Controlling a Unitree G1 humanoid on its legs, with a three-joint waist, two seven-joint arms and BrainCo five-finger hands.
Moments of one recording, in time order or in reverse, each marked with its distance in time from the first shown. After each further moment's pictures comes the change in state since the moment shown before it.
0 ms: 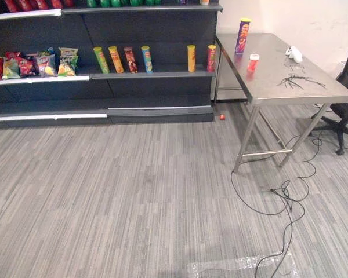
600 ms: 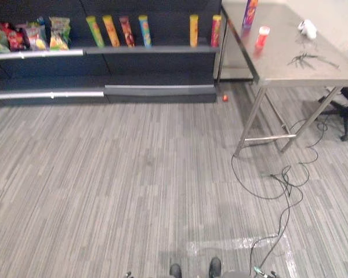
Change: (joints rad) left arm -0.043 0.010 -0.030 -0.043 -0.295 -0.033 -0.143; right arm -0.058 -0.026 0.084 -0.055 0.027 -0.020 0.005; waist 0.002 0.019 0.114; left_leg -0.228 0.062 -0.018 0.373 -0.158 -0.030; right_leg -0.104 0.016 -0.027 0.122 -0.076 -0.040
